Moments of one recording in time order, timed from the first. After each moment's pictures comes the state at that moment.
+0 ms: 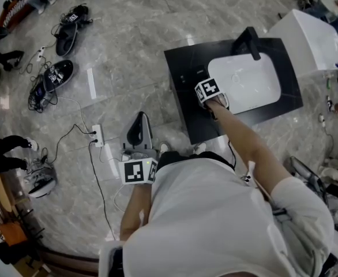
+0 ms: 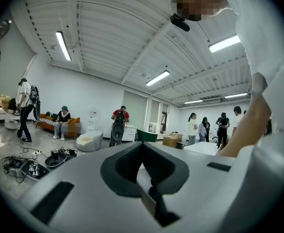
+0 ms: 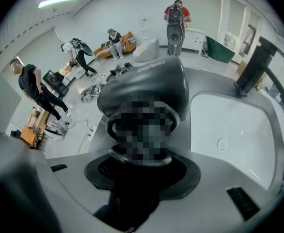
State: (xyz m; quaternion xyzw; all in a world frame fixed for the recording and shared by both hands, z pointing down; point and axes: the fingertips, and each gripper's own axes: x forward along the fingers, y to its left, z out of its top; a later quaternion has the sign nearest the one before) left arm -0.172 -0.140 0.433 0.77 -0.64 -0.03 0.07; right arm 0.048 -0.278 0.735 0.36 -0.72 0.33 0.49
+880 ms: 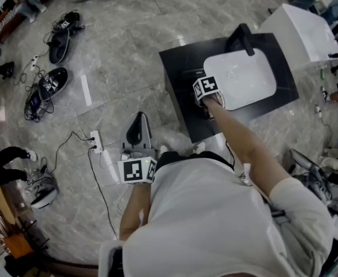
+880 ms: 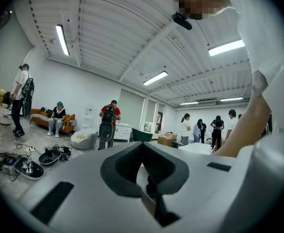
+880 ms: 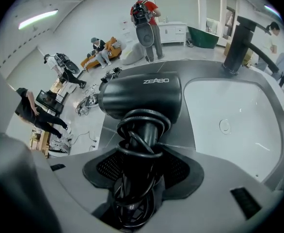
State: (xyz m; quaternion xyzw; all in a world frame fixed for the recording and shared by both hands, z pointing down) left arm -0.179 -0.144 0.441 0.79 -0.61 -0.04 0.09; right arm 0.046 -0.270 0.734 0.40 -0.69 0.41 0.45
